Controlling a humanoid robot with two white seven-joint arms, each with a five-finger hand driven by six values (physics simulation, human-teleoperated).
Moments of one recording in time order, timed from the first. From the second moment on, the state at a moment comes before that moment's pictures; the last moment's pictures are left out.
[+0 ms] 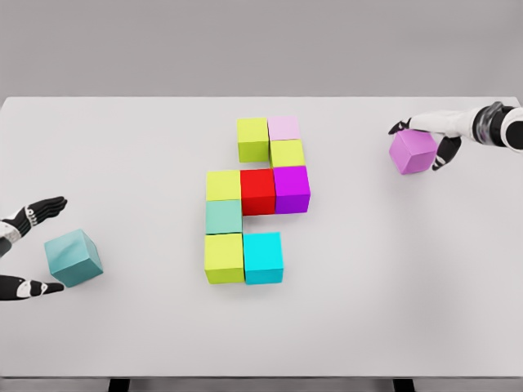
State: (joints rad) left arm 0.53 1.12 -0.04 -1.75 0.51 -0.61 -0.12; right arm -0.98 -0.66 0.94 -0.92 0.36 -0.22 0.61
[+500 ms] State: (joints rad) left arm 0.49 1.05 -0.05 -1.75 0.47 -0.61 -0.12; right arm -0.97 -0.69 0.83 -0.97 0.36 -0.43 0.61
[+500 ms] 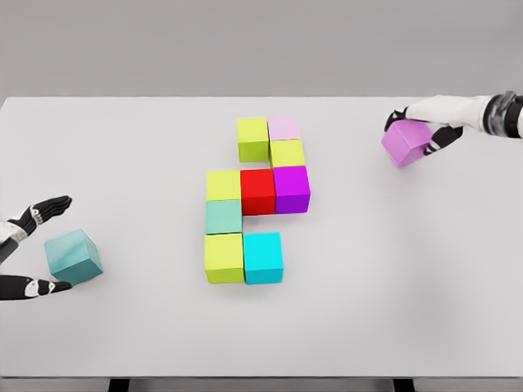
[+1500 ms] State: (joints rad) left arm 0.45 1.00 -0.09 -1.71 0.43 -0.61 -0.12; right arm -0.79 -0.89 0.94 -1.75 0.39 -0.61 0.61
